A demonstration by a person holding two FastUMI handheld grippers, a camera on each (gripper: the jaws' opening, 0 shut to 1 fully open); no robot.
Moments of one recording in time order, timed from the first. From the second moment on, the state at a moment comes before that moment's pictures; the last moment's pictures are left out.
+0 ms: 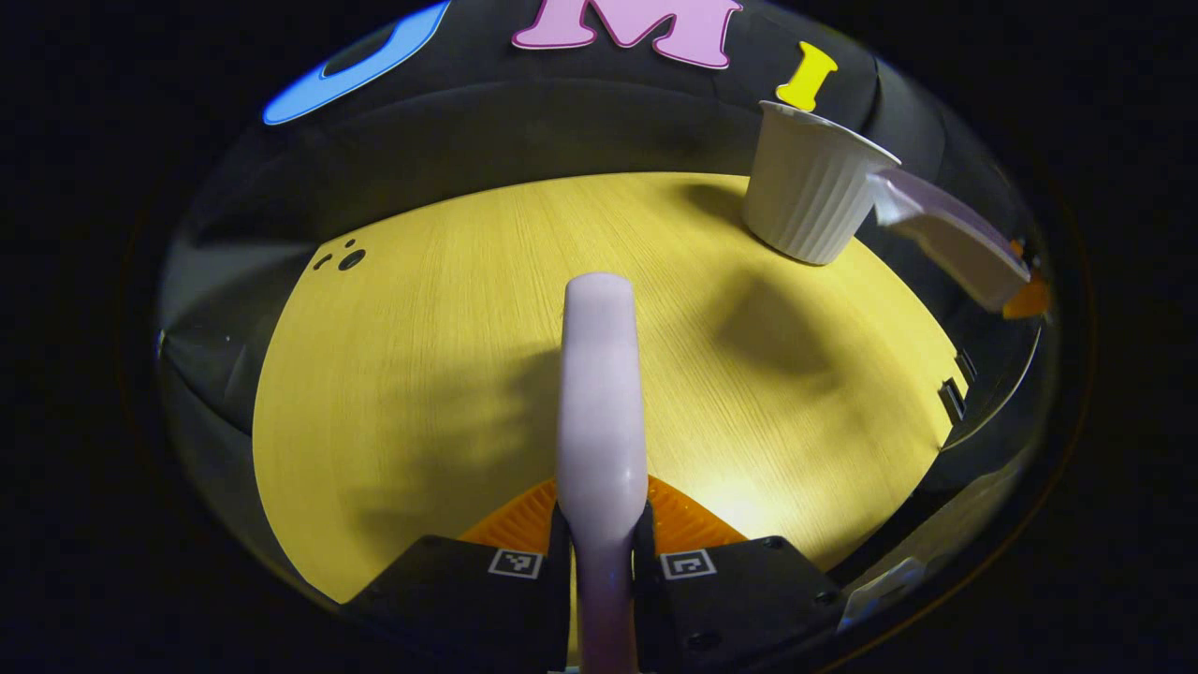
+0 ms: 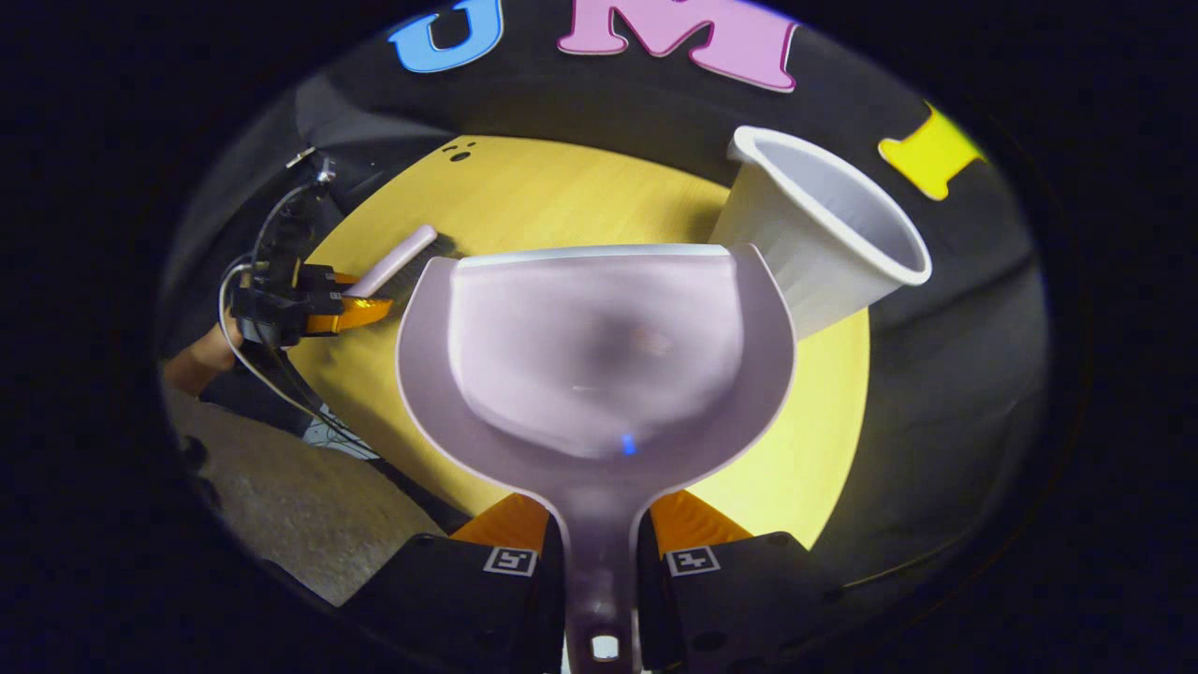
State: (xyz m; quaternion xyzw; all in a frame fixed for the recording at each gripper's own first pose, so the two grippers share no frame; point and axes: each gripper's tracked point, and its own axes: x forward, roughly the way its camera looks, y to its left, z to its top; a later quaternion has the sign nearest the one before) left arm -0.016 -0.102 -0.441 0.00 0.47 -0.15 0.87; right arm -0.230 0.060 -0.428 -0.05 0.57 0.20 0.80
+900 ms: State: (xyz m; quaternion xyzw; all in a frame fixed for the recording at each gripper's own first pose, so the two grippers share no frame) left arm 0.016 -0.084 -0.483 0.05 0.48 -0.12 0.87; right arm -0.231 0.109 -0.555 0.01 0.61 0.14 0.78
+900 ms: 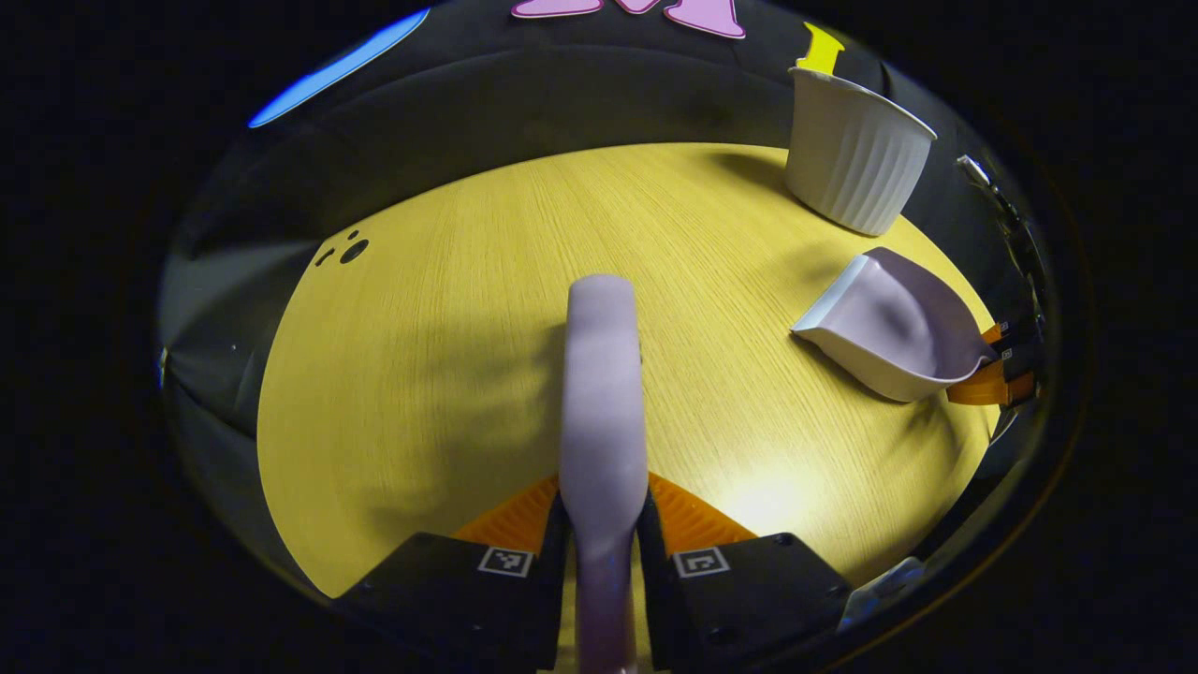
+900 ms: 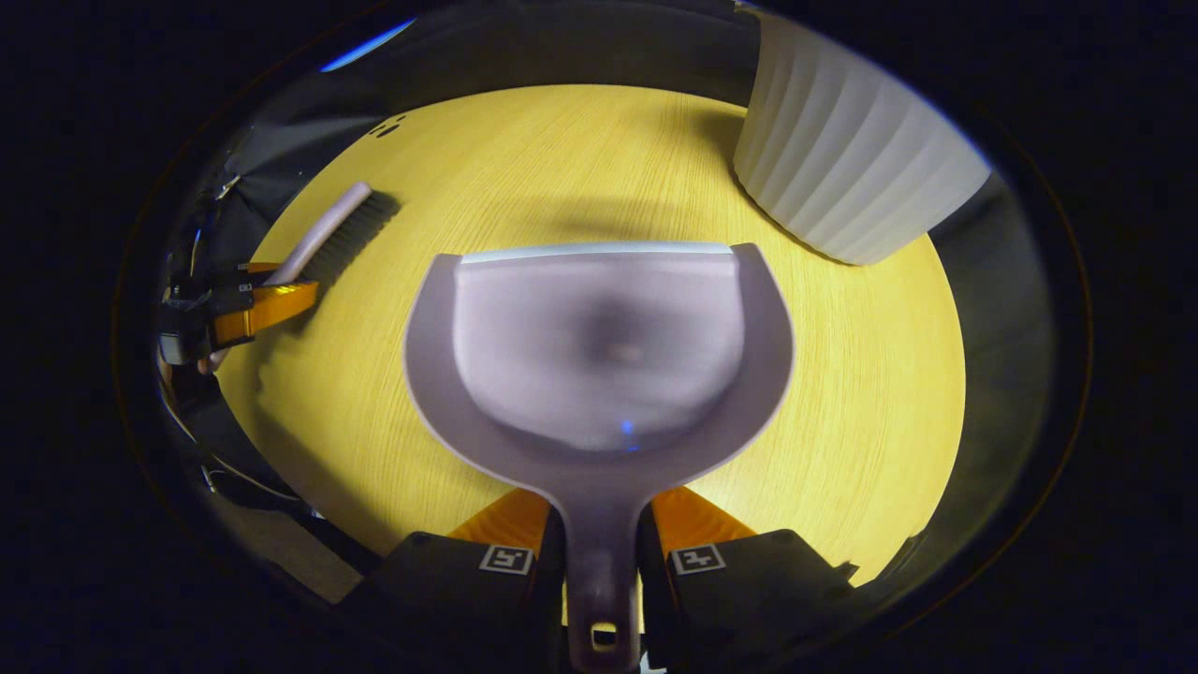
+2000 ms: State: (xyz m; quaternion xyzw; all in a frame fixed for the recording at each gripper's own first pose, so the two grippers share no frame) left arm 0.015 -0.102 -0.259 -0.01 0.25 -0.12 0.96; right arm -0.169 0.112 -0.319 0.06 0.34 0.12 0.93
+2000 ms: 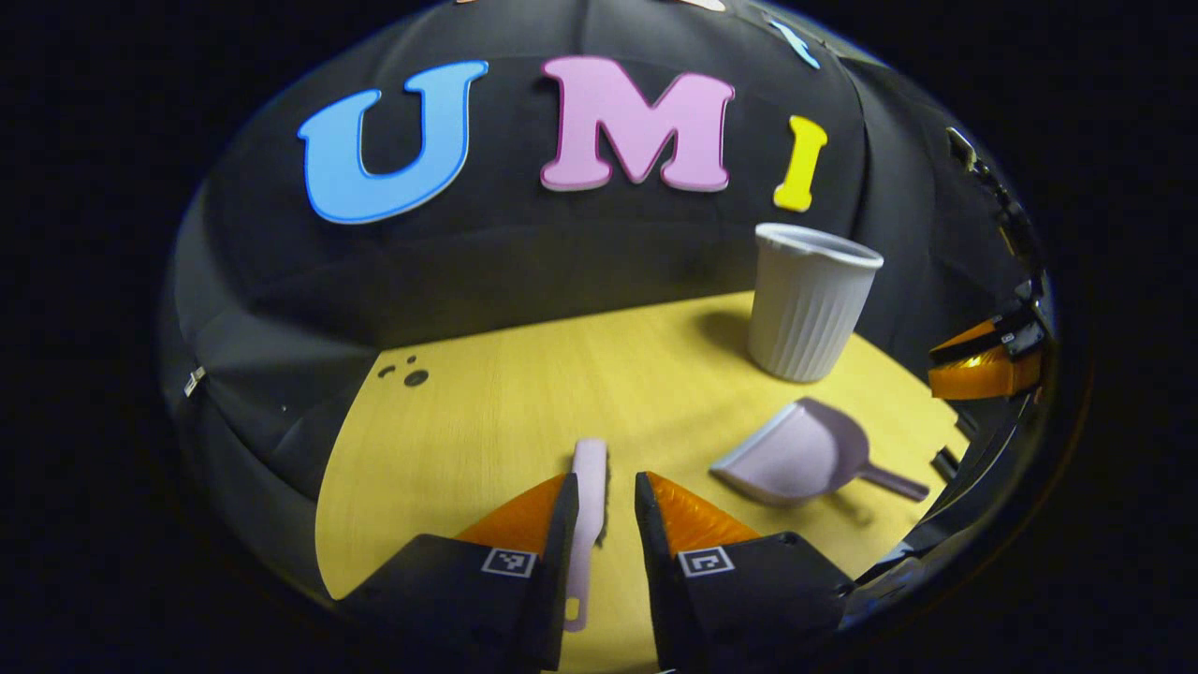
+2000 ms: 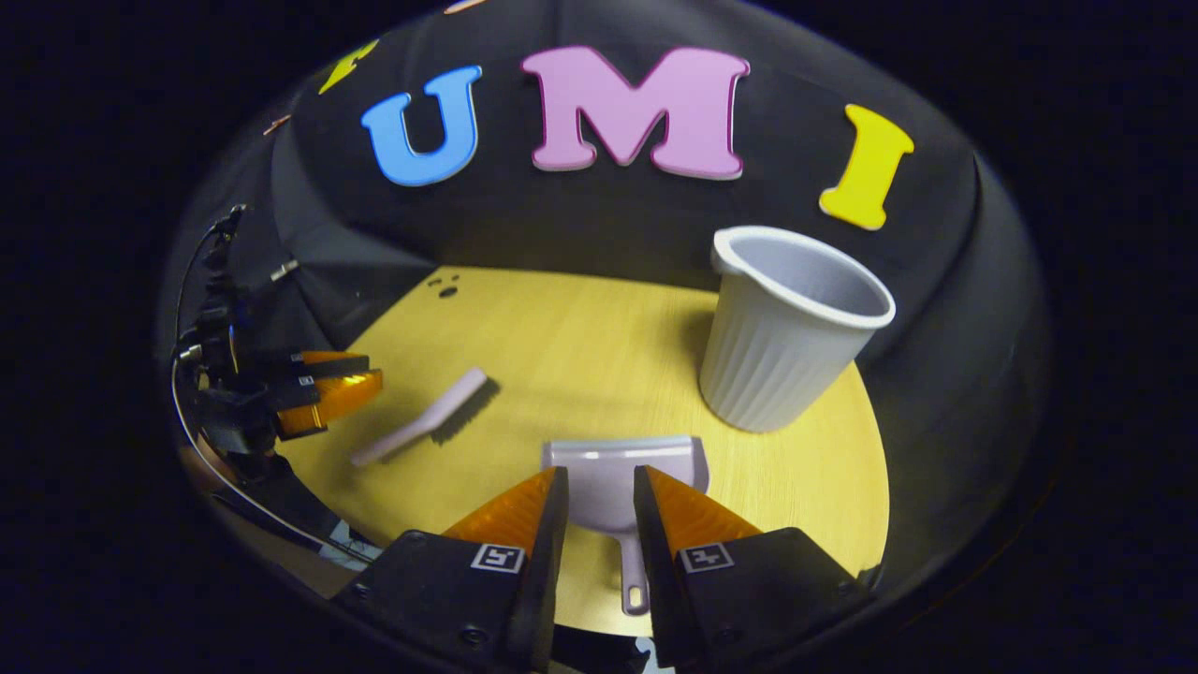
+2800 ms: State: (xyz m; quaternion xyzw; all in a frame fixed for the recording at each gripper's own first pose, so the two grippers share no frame) left arm 0.035 -0.166 -0.135 -0.01 0.13 -0.20 0.97; right arm -0.138 0.093 -0.209 0.06 0.18 0.08 0.98
